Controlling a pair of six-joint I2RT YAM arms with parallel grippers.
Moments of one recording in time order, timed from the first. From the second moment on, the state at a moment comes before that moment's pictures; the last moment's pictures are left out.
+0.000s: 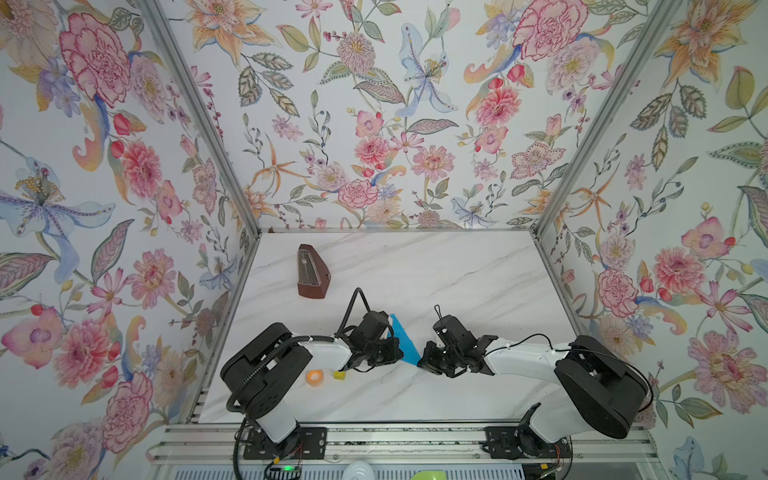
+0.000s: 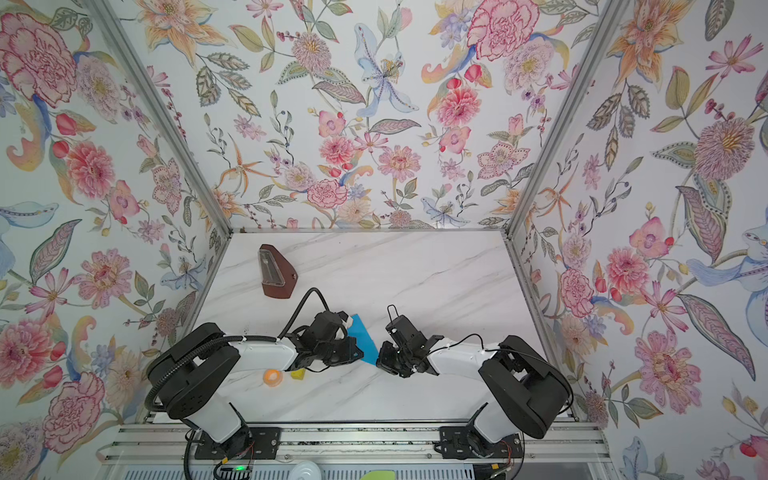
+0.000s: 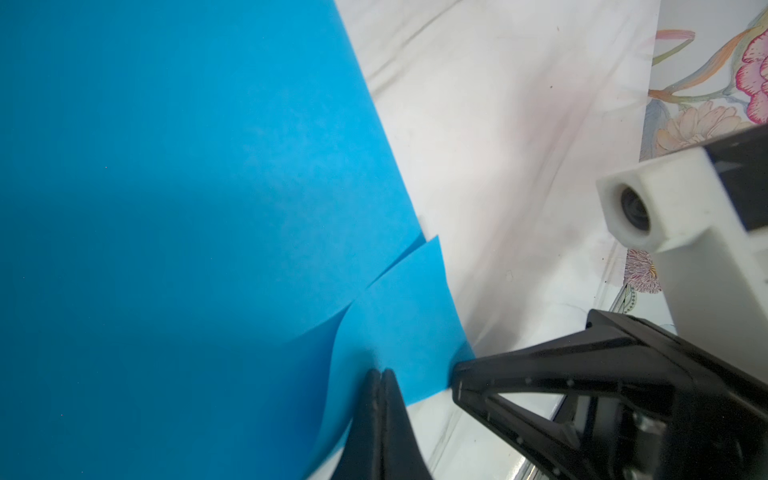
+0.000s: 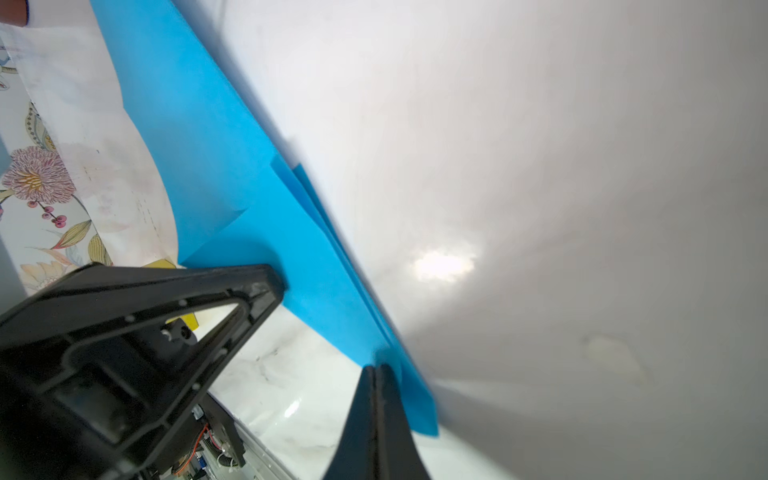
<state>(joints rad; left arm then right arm) -0.79 1.66 0.64 0.15 0.34 -0.86 0.78 1.48 0.56 -0.10 -0.31 1.08</state>
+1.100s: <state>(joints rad) -0.79 1.66 0.65 0.13 0.34 -0.85 0.78 1.57 0.68 -0.15 -0.33 1.06</state>
